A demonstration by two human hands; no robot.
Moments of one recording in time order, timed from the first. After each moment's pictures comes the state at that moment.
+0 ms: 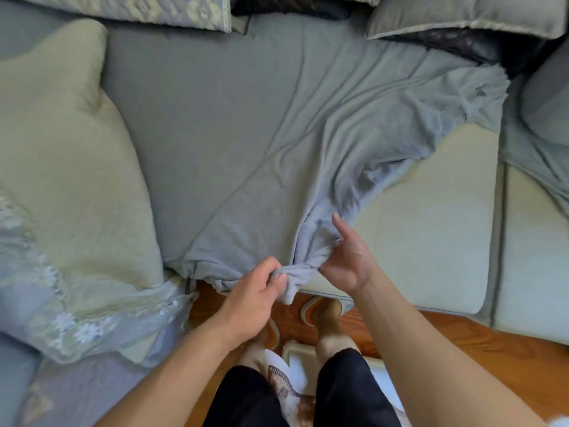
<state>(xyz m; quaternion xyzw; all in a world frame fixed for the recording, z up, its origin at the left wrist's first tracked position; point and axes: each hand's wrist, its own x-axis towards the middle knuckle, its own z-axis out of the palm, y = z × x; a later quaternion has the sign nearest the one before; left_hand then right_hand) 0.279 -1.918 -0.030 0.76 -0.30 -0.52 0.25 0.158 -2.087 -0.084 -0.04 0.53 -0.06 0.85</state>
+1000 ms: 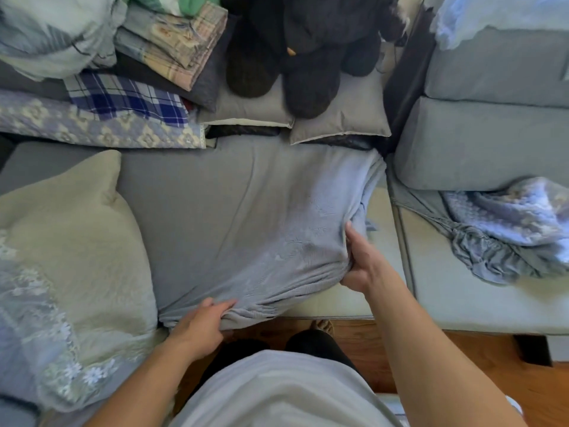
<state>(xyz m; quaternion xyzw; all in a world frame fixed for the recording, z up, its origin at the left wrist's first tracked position) 0.280 -1.864 0.058 0.80 -0.44 -0.41 -0.04 0.055 -2.110 0.143 -0.14 0.56 -0.14 0.80</state>
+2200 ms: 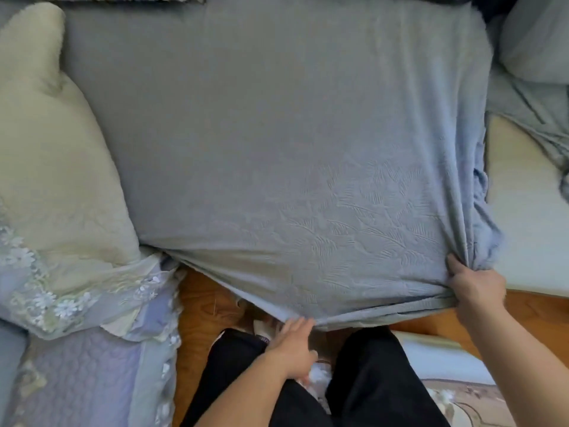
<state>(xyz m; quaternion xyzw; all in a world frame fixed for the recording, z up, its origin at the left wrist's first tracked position) 0.080 -1.853 -0.141 0.65 -0.37 -0.65 -0.10 -0.128 -2.113 -0.101 -0.34 0.86 -0.10 0.37</state>
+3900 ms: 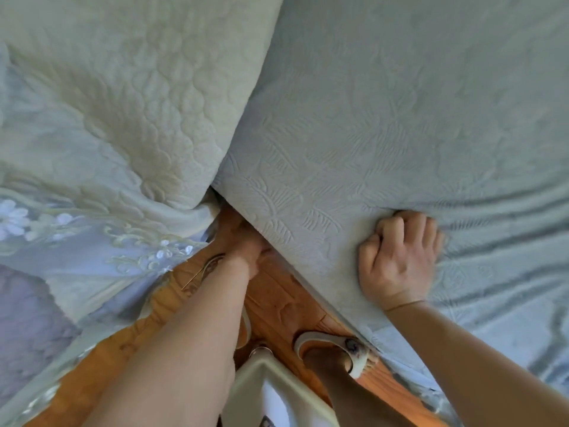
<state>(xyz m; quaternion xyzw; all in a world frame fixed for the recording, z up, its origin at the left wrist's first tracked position) 0.348 -1.813 -0.397 0.58 0.43 -0.45 0.52 0.263 -2.007 -0.283 -0.98 0.20 -0.07 0.05</state>
